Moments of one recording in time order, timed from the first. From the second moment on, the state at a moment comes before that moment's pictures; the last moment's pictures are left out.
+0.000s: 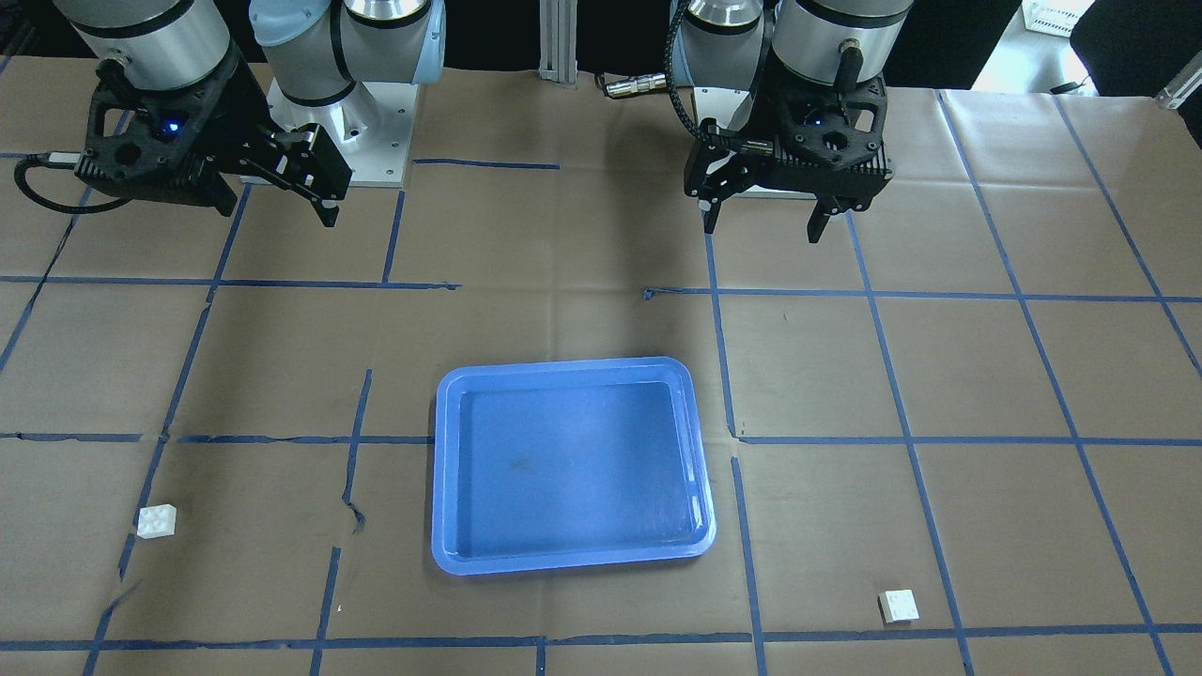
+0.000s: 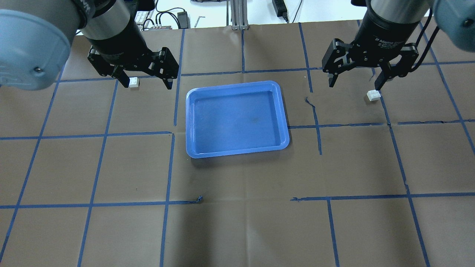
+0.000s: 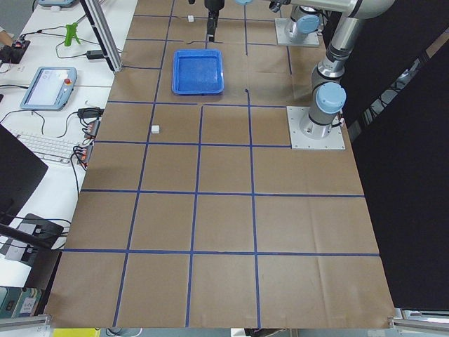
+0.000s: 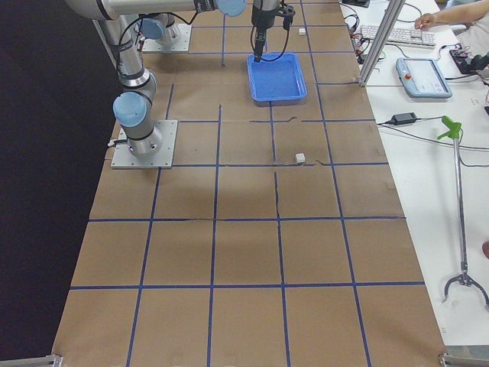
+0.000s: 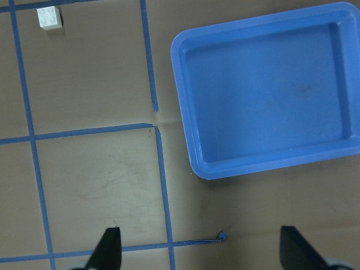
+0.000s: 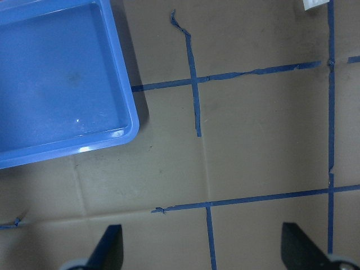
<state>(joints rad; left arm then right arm) -1.69 -1.59 -1.51 -1.56 1.58 -0.02 1.57 -1.56 1.50 -1.44 -1.54 0.12</state>
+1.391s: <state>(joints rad) -1.53 -1.59 -1.49 -1.56 1.58 0.00 1.51 -1.53 1.50 -1.44 -1.54 -0.57</state>
